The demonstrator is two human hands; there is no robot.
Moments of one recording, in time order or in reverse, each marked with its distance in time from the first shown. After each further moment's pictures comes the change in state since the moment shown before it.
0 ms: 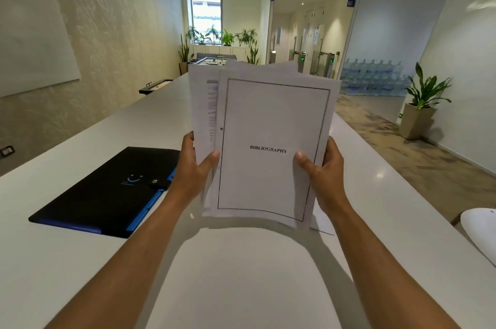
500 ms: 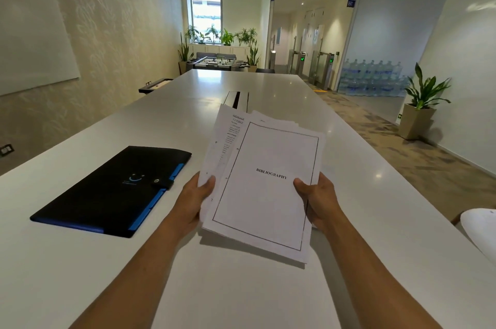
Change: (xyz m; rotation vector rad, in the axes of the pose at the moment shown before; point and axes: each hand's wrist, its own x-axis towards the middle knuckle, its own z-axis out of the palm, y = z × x) left_hand -0.028 -0.058 -0.009 -0.304 -0.185 -0.354; right_hand -0.013 0.057 -0.003 0.266 0.003 0.522
